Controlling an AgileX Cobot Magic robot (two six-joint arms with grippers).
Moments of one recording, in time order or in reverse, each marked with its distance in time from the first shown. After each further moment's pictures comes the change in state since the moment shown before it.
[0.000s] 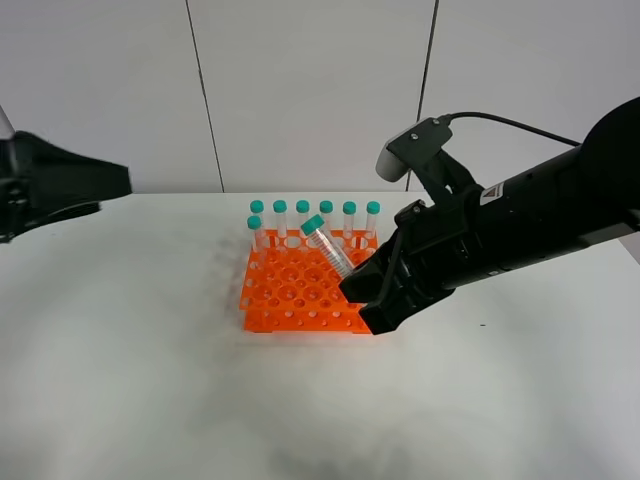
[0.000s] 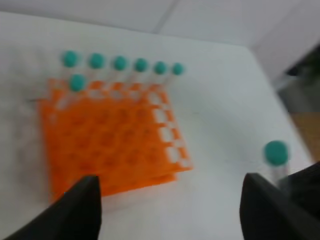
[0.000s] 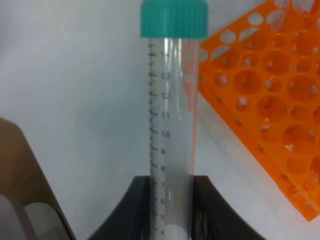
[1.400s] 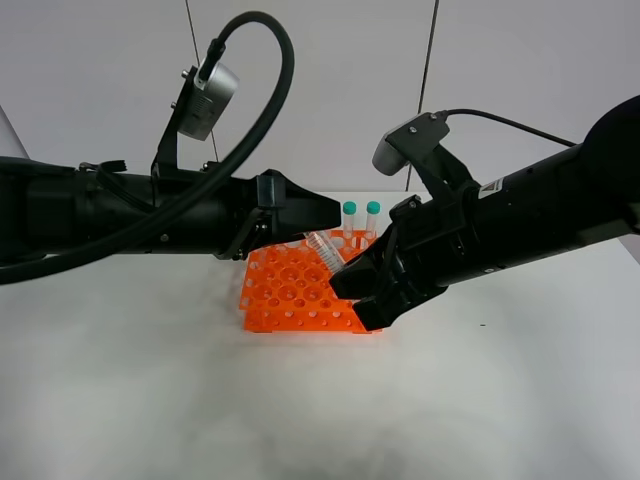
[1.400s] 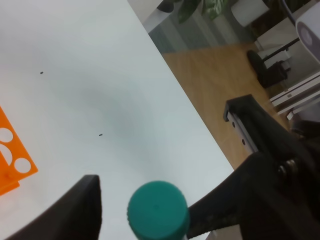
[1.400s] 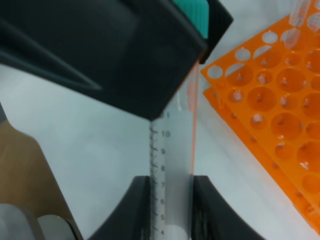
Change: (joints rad) left arm -0.510 0.488 -0.092 -0.621 -0.177 0.524; right arm 0.000 0.000 0.000 0.091 -0.006 -0.076
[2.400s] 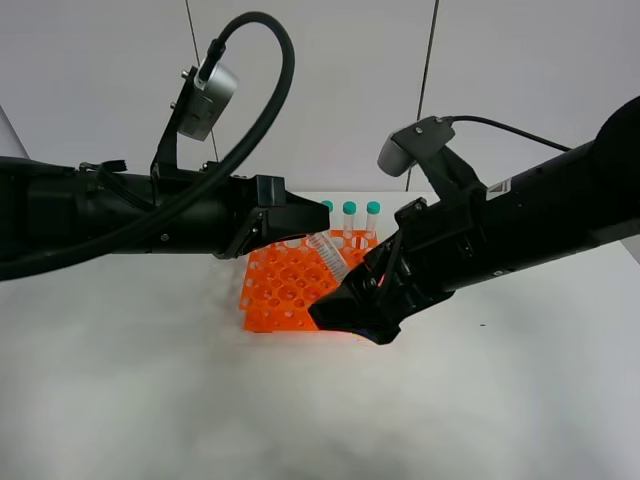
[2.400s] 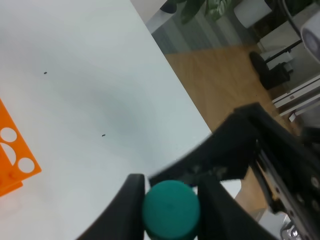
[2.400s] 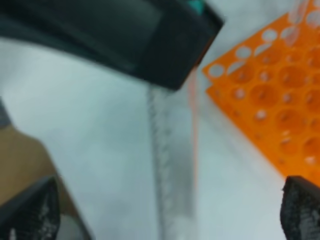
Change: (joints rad) left arm 0.000 0.000 0.000 -0.001 -0.009 -0.004; right arm 0.000 -0.037 0.000 -0.028 0.066 0.088
